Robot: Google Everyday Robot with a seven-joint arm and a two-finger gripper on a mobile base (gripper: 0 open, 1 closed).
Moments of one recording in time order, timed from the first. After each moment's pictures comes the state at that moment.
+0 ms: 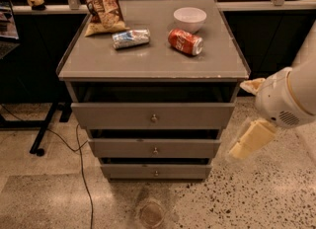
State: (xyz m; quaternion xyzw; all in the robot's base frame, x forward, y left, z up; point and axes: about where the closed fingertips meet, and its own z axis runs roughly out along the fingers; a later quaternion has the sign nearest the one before) arm 0.426 -0.186 0.875 -0.53 0.80 0.07 0.27
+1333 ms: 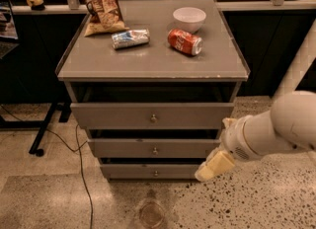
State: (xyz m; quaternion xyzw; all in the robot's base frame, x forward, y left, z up) arm 0.444 -0.165 0.739 -0.45 0.85 0.09 0.27
